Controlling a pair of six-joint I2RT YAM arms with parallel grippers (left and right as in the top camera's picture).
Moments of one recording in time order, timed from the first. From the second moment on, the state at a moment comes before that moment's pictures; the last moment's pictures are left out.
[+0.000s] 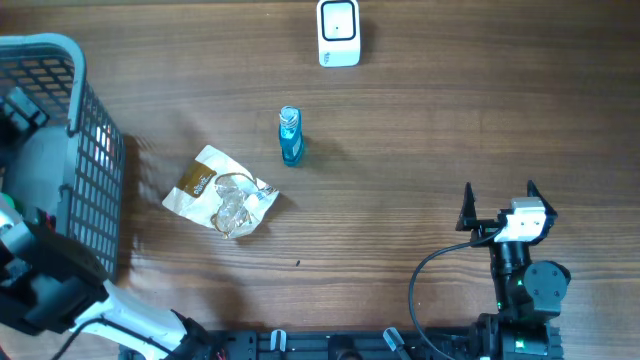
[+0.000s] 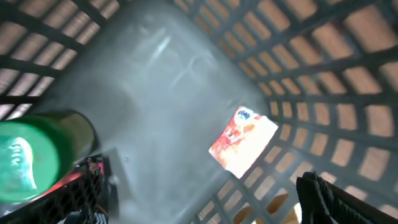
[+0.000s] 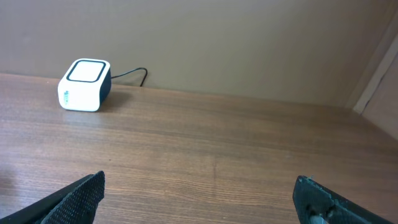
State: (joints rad) left arm 0.71 1.92 1.89 -1.21 0.13 -0.09; right arm -0.11 0.07 0.01 0.00 -0.09 -0.12
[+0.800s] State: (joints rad) left arm 0.65 2.05 1.59 -0.93 0.33 0.04; right arm -0.11 0.07 0.01 0.00 -0.09 -0.12
